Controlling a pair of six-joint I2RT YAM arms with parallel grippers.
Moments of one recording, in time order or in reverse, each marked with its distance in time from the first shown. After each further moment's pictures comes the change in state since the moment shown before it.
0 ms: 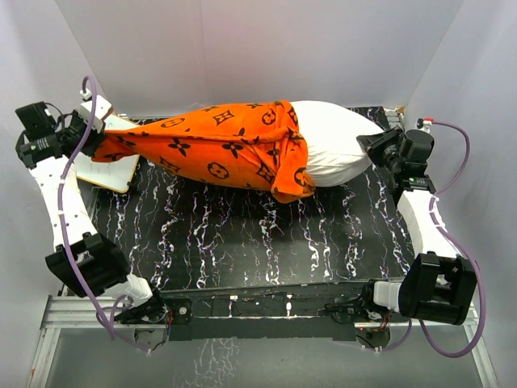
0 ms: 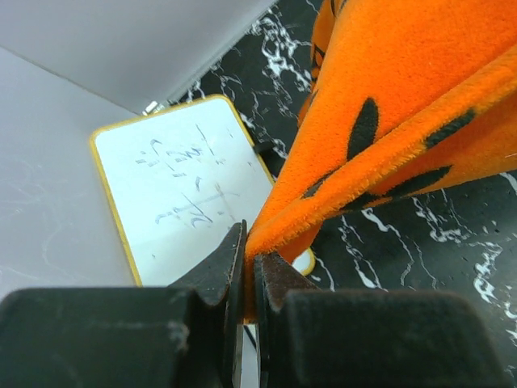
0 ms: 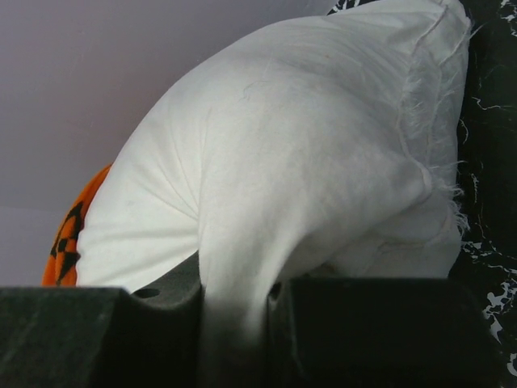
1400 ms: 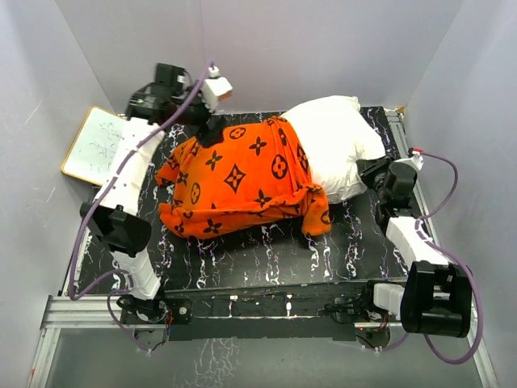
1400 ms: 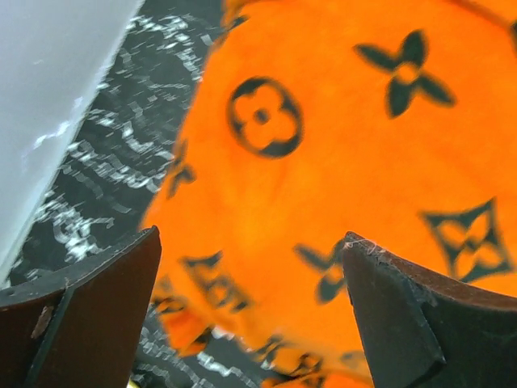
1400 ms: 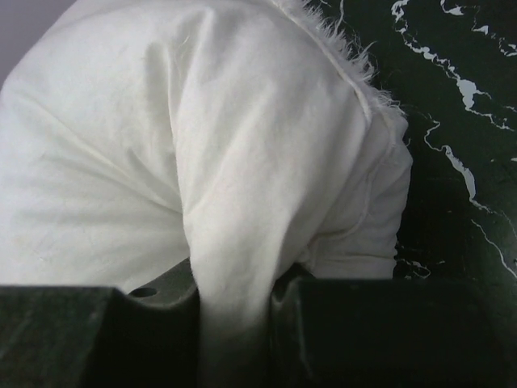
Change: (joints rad) left arm -0.738 0.286 0.429 -0.245 -0.207 -0.311; right arm 0.042 -0.064 -0.362 0.346 0.163 -0.092
